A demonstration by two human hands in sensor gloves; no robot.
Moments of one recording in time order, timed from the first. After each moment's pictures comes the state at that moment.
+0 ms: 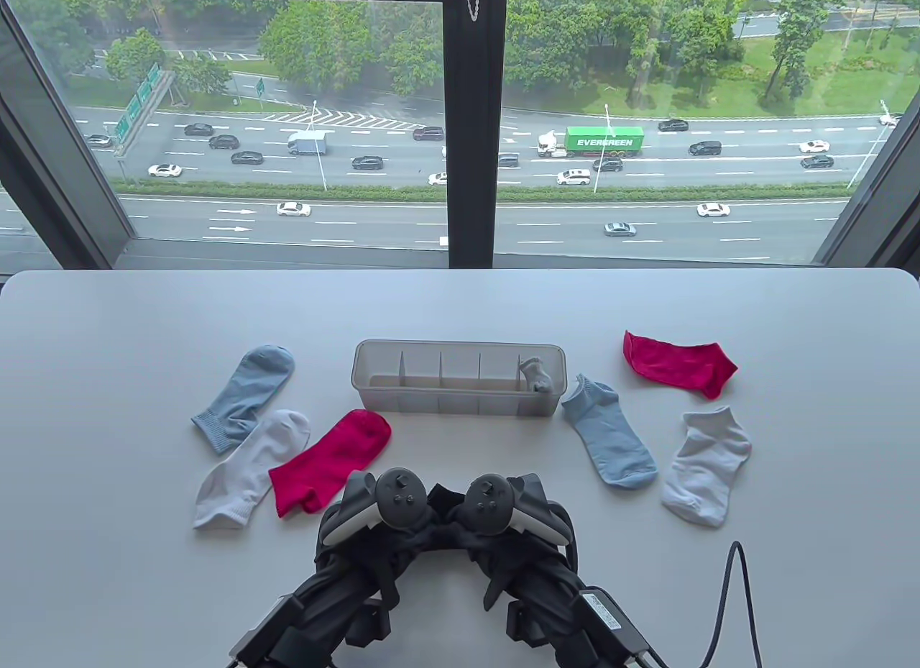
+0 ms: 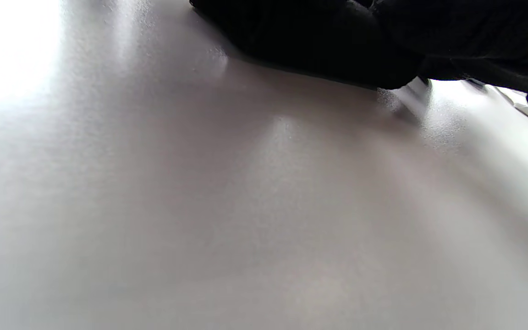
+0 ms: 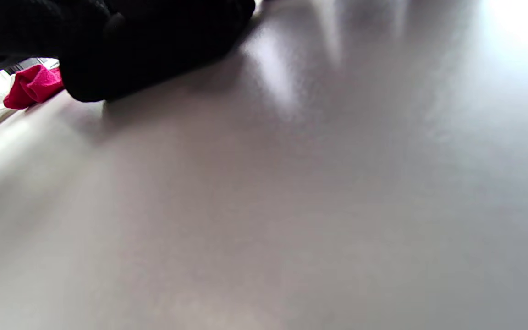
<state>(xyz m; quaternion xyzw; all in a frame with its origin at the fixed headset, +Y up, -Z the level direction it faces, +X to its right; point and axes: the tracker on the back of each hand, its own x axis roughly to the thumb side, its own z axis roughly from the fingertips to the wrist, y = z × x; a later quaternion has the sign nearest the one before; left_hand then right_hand) -0.136 -0.773 -0.315 -0.27 -0.17 0.15 0.94 0.038 -0.779 -0.309 0.18 0.25 0.93 0.18</state>
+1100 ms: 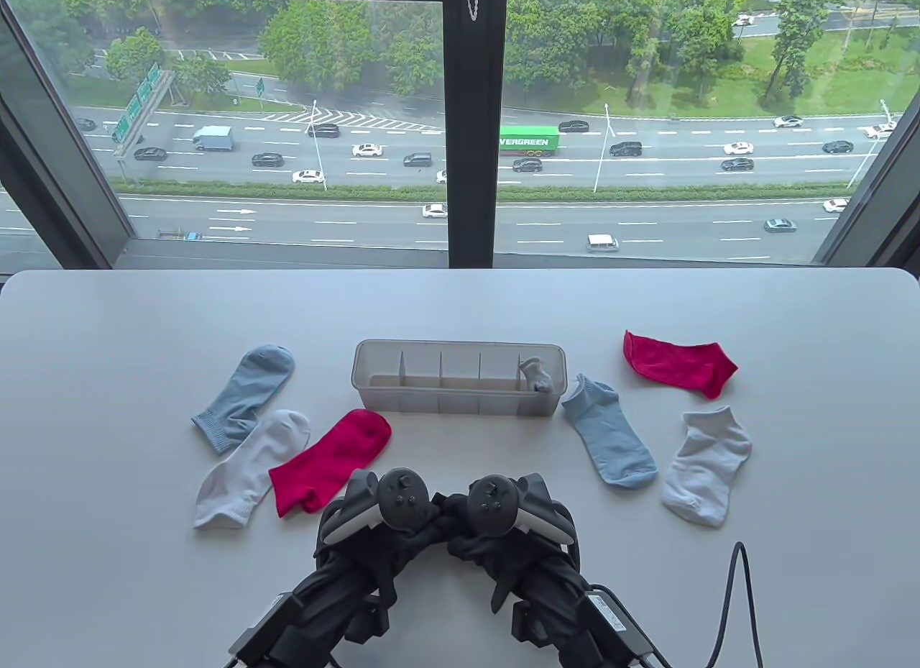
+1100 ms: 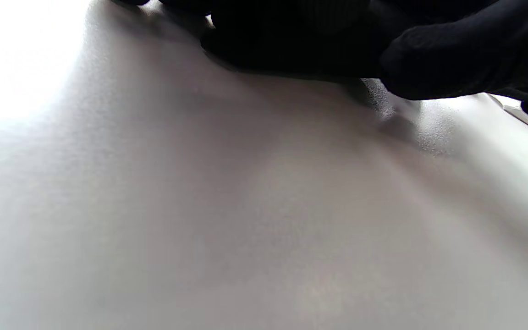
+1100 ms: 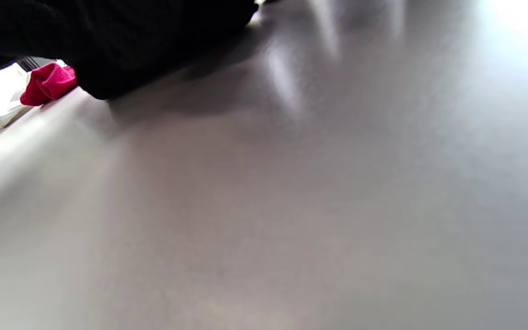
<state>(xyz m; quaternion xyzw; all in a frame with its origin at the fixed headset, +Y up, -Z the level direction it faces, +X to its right) -0.139 -0.768 -0.317 -0.27 -0.19 0.15 0.93 0.038 -0.778 -0.309 0.19 0.25 0.93 0.17</state>
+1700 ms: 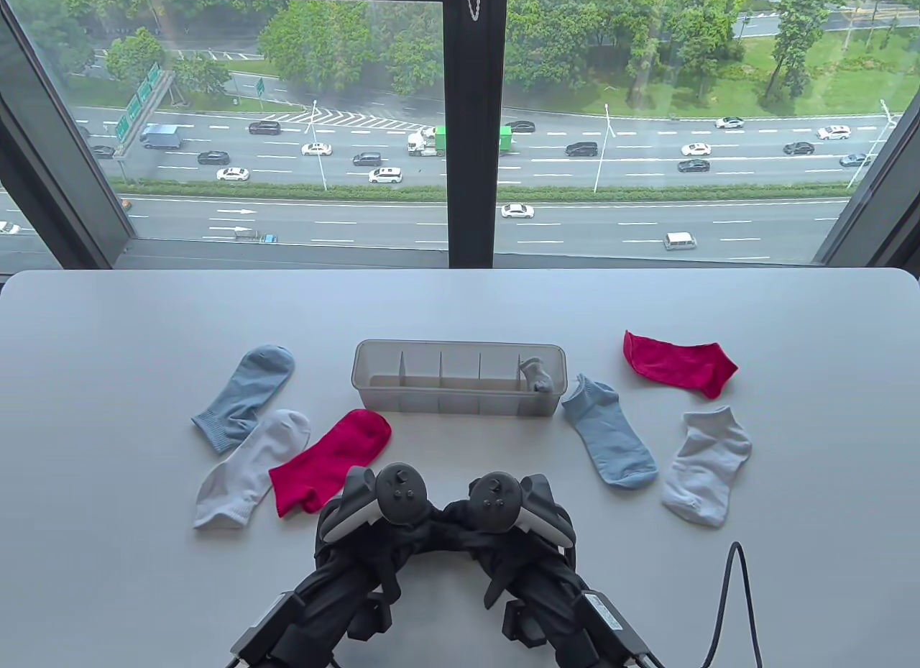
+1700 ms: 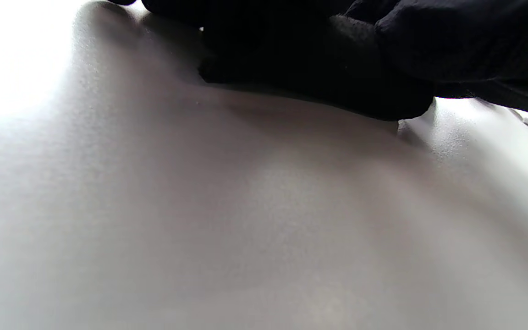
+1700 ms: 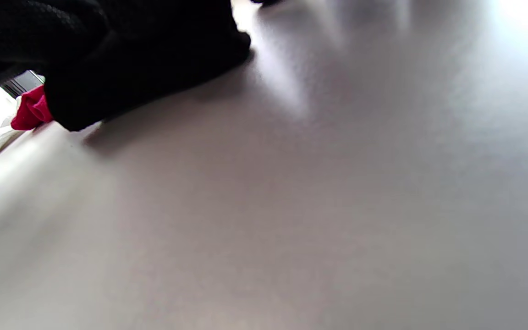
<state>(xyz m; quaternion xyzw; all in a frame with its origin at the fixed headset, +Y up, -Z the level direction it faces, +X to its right) -0.137 -0.766 -0.317 -0.24 -0.16 0.14 0.95 0.035 -0.780 -0.310 0.16 0.23 0.94 0.19</state>
